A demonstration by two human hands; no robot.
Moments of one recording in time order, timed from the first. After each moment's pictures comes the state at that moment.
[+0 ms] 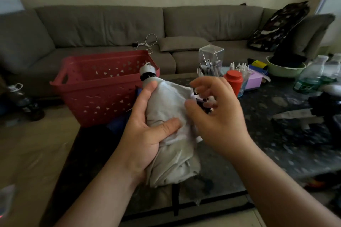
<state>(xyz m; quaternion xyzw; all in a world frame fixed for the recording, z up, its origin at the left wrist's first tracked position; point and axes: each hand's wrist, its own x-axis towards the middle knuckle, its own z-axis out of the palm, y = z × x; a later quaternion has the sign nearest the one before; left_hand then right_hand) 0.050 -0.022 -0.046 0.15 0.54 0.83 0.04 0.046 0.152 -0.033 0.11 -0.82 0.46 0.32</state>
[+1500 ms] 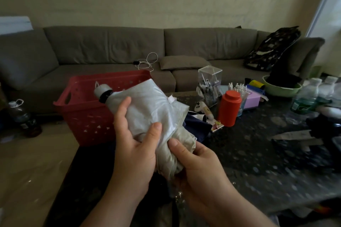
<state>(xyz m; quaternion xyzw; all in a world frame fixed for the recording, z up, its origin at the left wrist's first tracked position) 0.037 -0.019 -0.043 0.08 0.59 0.78 -0.20 0.073 0.098 -0.043 -0.03 -0.45 0.89 -0.06</state>
